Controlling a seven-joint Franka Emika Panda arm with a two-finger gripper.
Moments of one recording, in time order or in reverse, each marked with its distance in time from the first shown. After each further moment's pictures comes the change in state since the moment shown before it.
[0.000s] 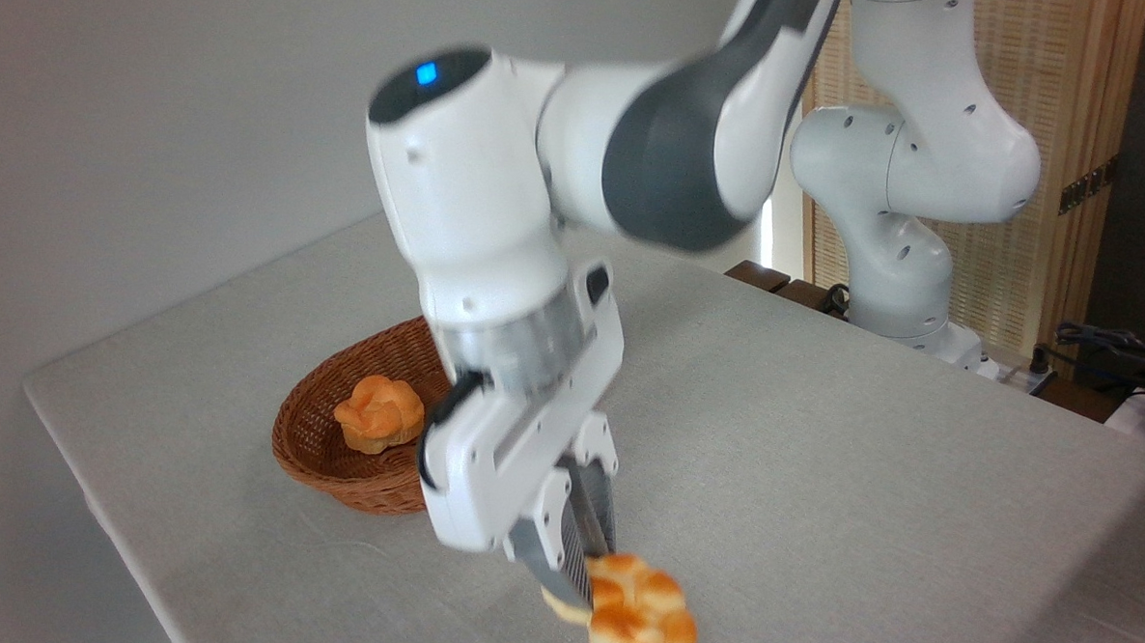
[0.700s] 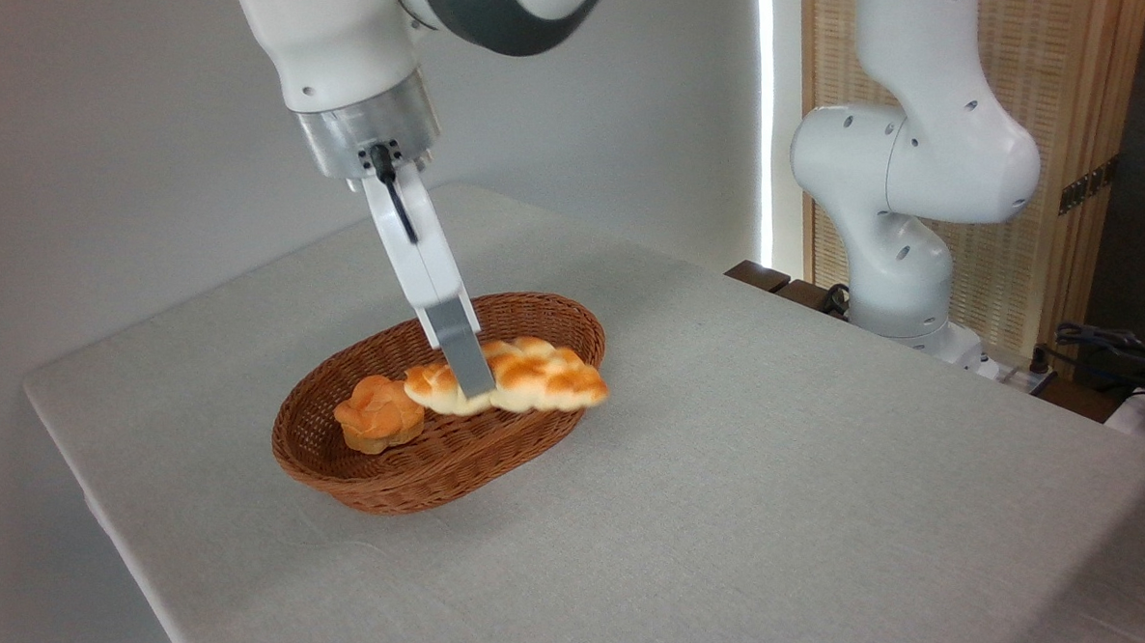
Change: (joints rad) arm -0.024 -0.071 -0.261 0.142 -0.082 -0.304 -1.029
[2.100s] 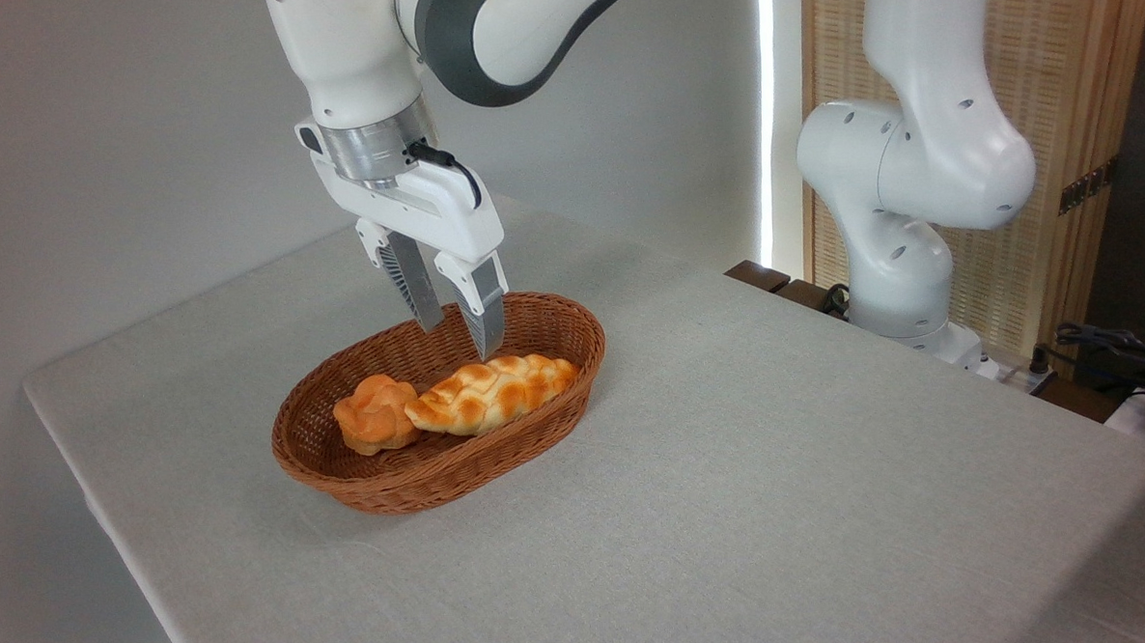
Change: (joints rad) arm -0.159 -0.098 -0.009 -0.240 -0.143 0.153 -0.614
